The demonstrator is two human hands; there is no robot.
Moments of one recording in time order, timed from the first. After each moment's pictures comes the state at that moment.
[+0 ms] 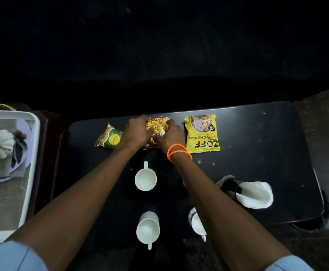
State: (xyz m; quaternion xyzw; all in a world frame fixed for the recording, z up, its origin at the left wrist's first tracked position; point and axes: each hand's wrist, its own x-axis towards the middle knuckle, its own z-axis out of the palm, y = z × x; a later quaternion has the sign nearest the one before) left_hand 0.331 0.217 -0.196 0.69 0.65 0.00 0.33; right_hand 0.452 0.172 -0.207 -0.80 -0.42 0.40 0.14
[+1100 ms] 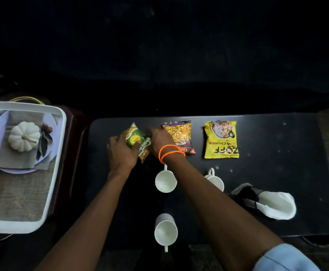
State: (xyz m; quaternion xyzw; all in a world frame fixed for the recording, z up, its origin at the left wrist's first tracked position) left_hand 0.228 0.170 -0.199 0.53 0.77 0.08 0.33; right_hand 0.366 0.197 -0.198 -0.67 -0.64 0.38 0.02
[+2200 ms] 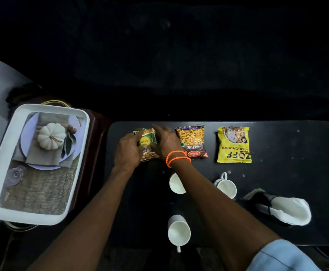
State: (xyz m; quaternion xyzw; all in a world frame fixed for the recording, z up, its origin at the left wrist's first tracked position) left_hand 0.188 0.183 -0.192 0.66 0.69 0.05 0.30; right_hand 0.341 0.191 -0.199 -0.67 -0.64 0.36 0.12
